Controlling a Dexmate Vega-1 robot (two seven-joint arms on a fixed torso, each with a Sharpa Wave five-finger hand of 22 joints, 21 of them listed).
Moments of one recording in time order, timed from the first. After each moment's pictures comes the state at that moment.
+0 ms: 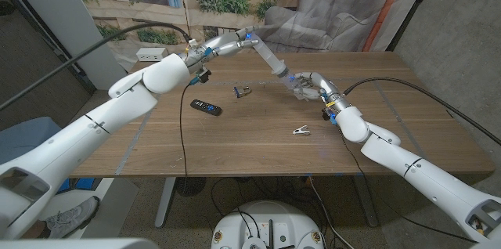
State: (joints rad) left arm 0.69 0.87 0.46 -1.90 0.10 -0.14 -0.14; left_hand 0.00 0.07 0.71 0.12 0.18 -0.06 0.09 0.17 0.17 -0.02 0.01 0.18 0.17 0.00 0.00 0.17 0.16 -0.03 -0.04 0.18 0.16; right arm -0.85 -0.69 -0.56 -1.59 -0.21 0.15 -0.30; right_hand 0.93 0.00 0.39 -0.16 0.18 0.77 -0.11 0.23 0.19 0.88 -0.19 0.18 0.20 0.86 -0.11 0.29 0.26 0.88 -0.12 0.22 0.18
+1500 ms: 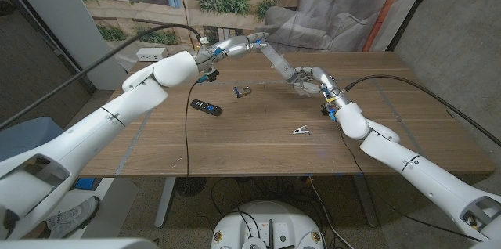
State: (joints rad) left arm 0.59 0.81 0.55 -1.81 0.07 -0.16 -0.27; left_hand 0.00 0.07 0.72 0.14 0.18 -0.04 0.09 0.18 0.17 0.00 0.01 0.19 0.17 0.02 0.00 0.18 0.17 -0.03 -0.04 0.19 0.16; right arm -0.82 -0.66 -0.55 -1.55 -0.18 0.23 -0.32; right_hand 0.93 0.00 0.39 -0.17 0.18 0.79 -0.10 0.23 0.19 0.88 -0.18 0.19 0.20 0.86 -0.11 0.29 0.27 0.88 -0.12 0.22 0.18
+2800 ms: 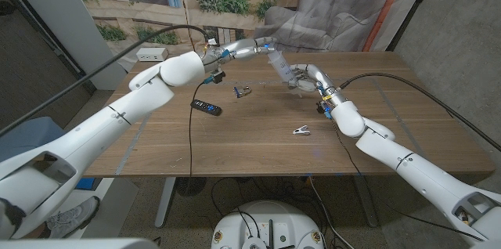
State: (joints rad) left arm 0.57 0.79 0.58 -1.83 0.09 -0.14 -0.30; left_hand 0.01 0.07 0.72 0.14 0.18 -0.02 0.10 0.18 0.17 0.02 0.03 0.19 0.18 0.04 0.01 0.18 0.16 -0.01 -0.03 0.19 0.16; right arm -0.80 -0.63 -0.57 -1.52 -0.18 0.29 -0.30; right_hand 0.93 0.00 0.39 -0.17 0.18 0.81 -0.08 0.22 0.19 0.88 -0.18 0.19 0.20 0.86 -0.11 0.29 0.28 0.88 -0.12 0.23 0.18
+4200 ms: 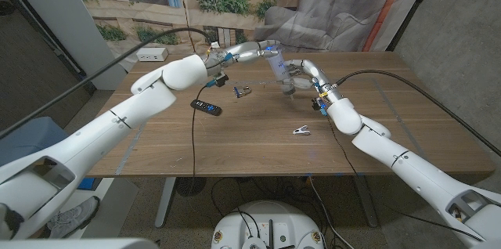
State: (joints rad) left arm 0.59 0.79 0.59 -1.87 0.09 -0.11 -0.31; left_hand 0.01 0.07 0.73 0.15 0.18 -0.02 0.09 0.18 0.17 0.01 0.03 0.19 0.18 0.04 0.00 0.17 0.16 -0.01 -0.03 0.18 0.17; right arm -0.78 -0.60 -0.56 -1.52 -0.17 0.35 -0.29; right_hand 1.01 -0.07 0.38 -0.18 0.20 0.84 -0.05 0.22 0.19 0.88 -0.17 0.19 0.20 0.90 -0.12 0.24 0.24 0.90 -0.12 0.24 0.18
